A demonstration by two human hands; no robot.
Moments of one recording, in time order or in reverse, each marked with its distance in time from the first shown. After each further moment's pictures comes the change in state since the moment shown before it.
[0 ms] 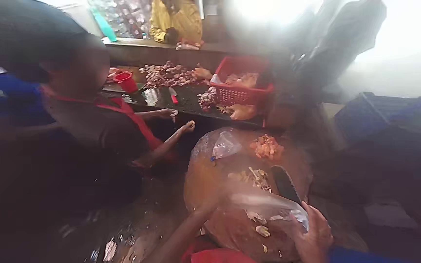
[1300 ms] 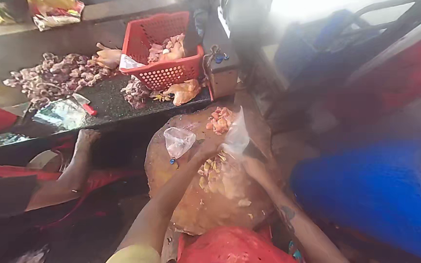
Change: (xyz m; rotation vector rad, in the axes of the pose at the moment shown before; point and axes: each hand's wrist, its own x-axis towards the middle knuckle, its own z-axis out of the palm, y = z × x) left_hand 0.261 0.043 0.088 1.347 -0.555 0.605; right_hand 0.111 0.031 0.105 -0.160 -0.822 0.422
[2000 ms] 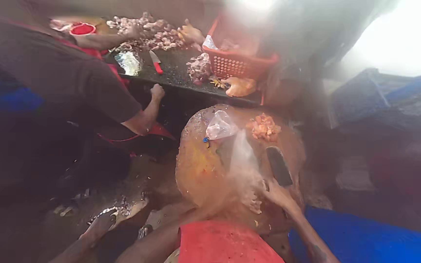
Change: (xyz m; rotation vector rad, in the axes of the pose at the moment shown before) left_hand -0.206 0.105 0.133 -0.409 0.276 -0.344; right_hand -0.038 0.008 0.019 -0.276 -0.199 -0.175
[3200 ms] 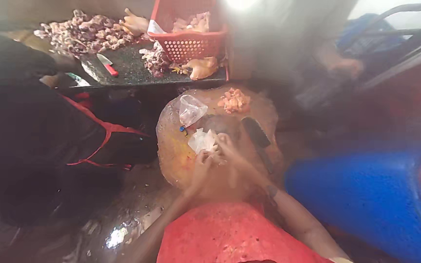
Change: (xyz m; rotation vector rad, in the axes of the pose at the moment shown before) left_hand -0.020 0.066 -0.063 -0.954 0.308 -0.250; right_hand -0.017 -0.131 0.007 1.312 0.121 -0.209
